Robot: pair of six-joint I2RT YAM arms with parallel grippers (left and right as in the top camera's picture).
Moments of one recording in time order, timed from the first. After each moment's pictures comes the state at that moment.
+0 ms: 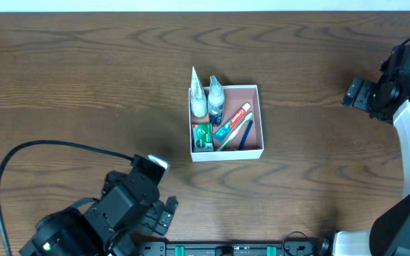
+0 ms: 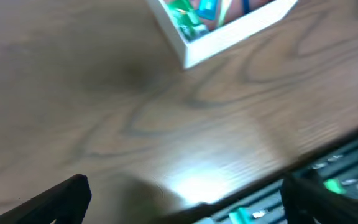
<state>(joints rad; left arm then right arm) -0.87 0.75 1.08 -1.36 -0.17 -0.37 -0.24 1.58 1.31 -0.87 0.08 0.22</state>
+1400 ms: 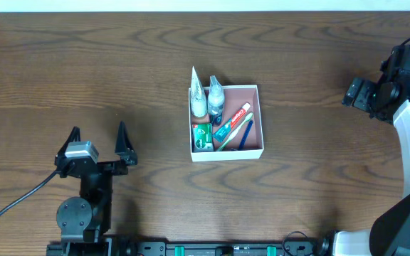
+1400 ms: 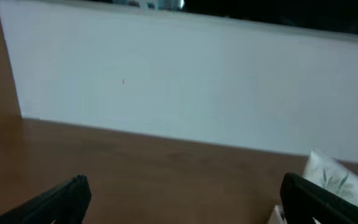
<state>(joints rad) -0.01 0.22 0.30 -0.04 -0.04 -0.14 -0.24 1.58 1.31 -0.87 0.08 0.22</state>
